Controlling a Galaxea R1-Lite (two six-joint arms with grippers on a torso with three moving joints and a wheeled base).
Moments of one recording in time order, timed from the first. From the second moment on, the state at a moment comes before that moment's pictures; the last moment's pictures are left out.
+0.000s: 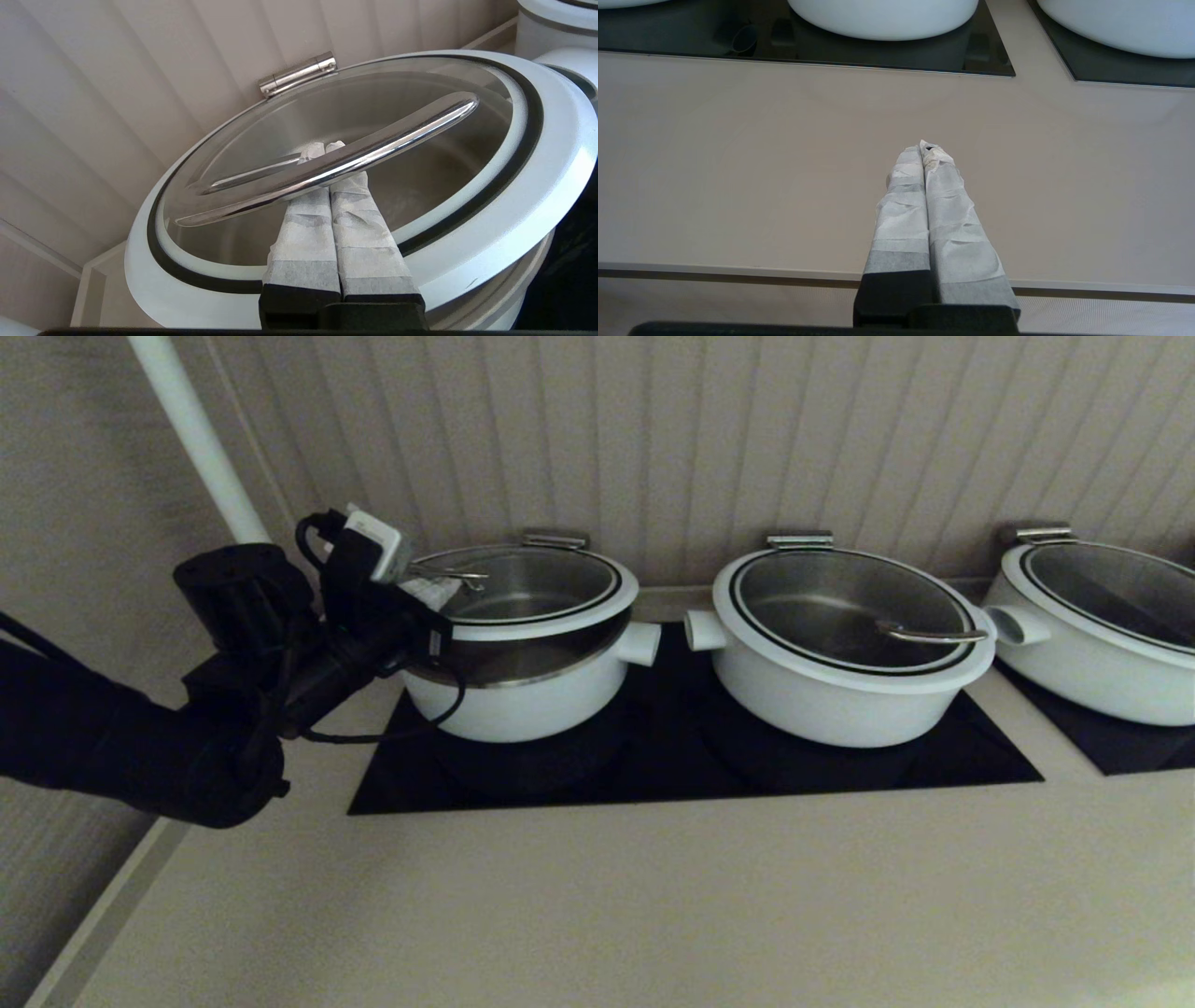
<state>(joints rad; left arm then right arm) -0.23 1.88 -0.91 -1.13 -0.16 0.33 -0.01 0.00 0.00 0.00 0.03 -0.08</state>
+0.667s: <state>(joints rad) -0.22 1.86 -0.91 -1.13 -0.16 0.33 -0.01 0.00 0.00 0.00 0.03 -0.08</state>
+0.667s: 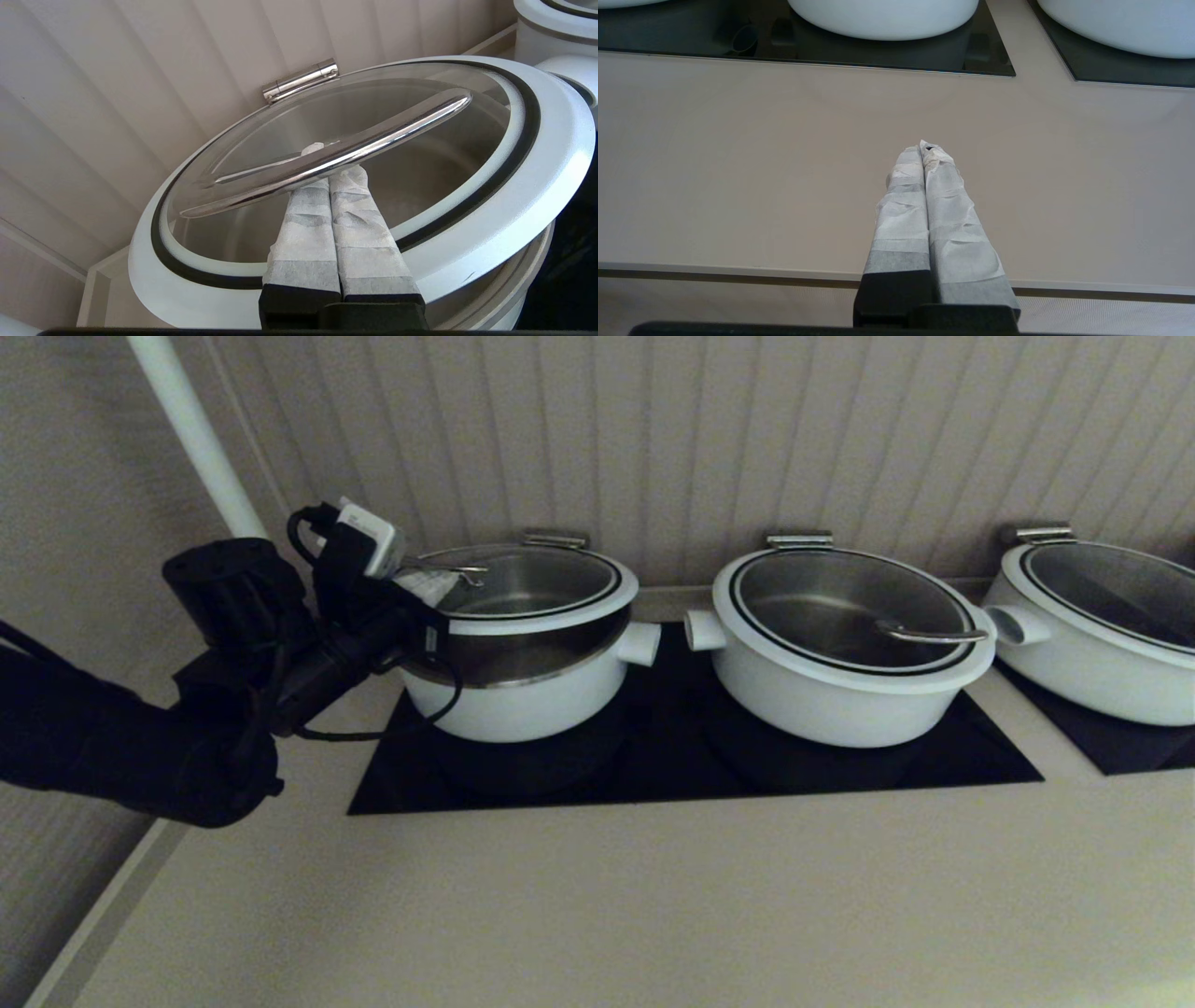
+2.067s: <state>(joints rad) -0.22 1.84 -0.91 -1.12 -0.16 0.33 -0.01 0.00 0.00 0.01 0.04 -0.09</state>
